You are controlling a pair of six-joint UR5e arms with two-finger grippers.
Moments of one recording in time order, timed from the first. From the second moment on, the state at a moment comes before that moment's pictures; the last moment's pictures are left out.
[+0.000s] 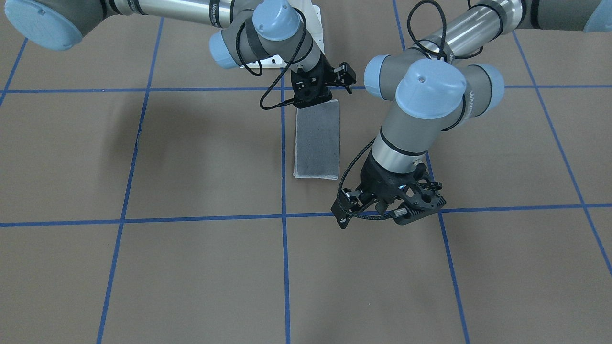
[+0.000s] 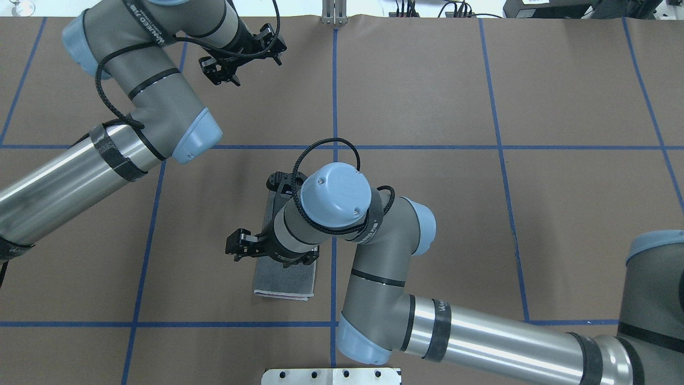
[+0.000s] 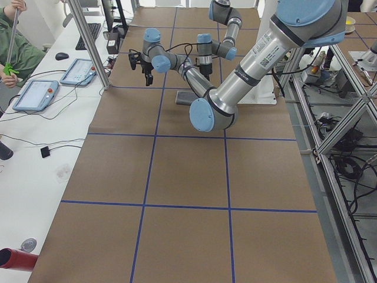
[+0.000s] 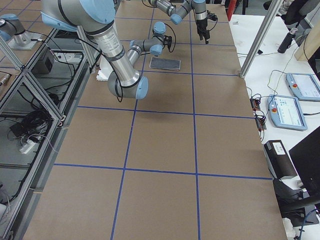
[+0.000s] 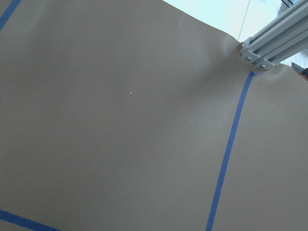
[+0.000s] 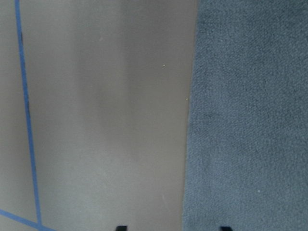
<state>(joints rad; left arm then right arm) -0.87 -2.37 -1.41 -1.86 -2.00 -1.42 0.38 -0.76 1.52 -1.09 2.02 1.52</state>
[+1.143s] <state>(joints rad) -0.68 -1.99 -1.72 -2.07 -2.00 -1.76 0.89 -1.02 1.63 -1.33 2.30 1.02</state>
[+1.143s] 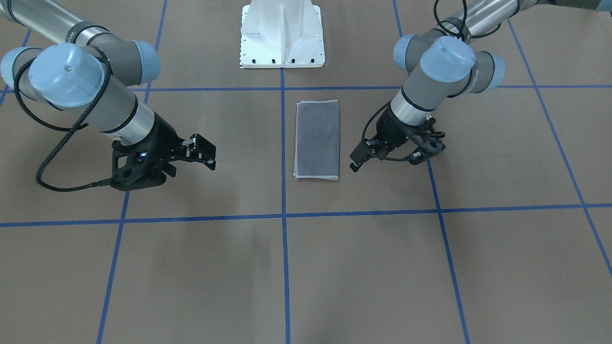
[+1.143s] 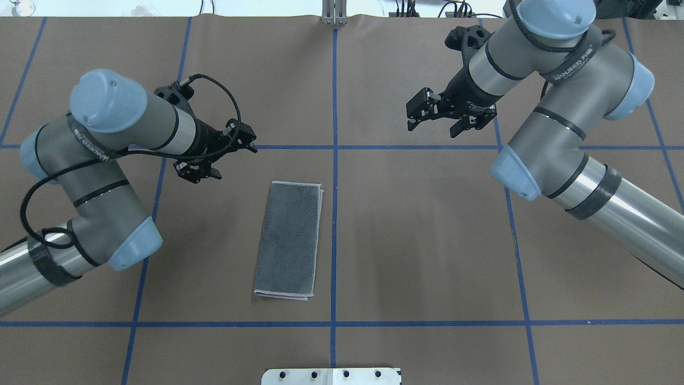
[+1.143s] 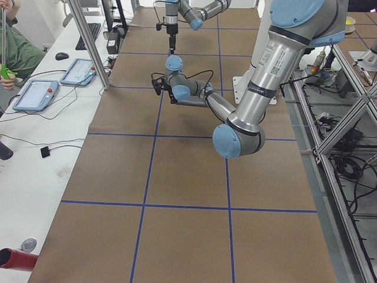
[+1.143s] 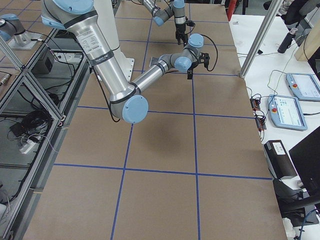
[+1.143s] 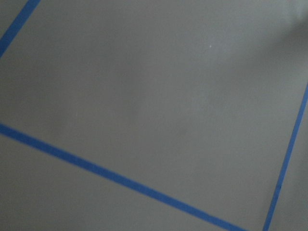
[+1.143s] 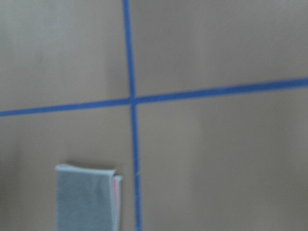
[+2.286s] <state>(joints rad) -0.33 -1.87 -1.86 -2.06 -1.75 -1.95 0.93 -1.02 1.62 -1.36 2.31 0.96</state>
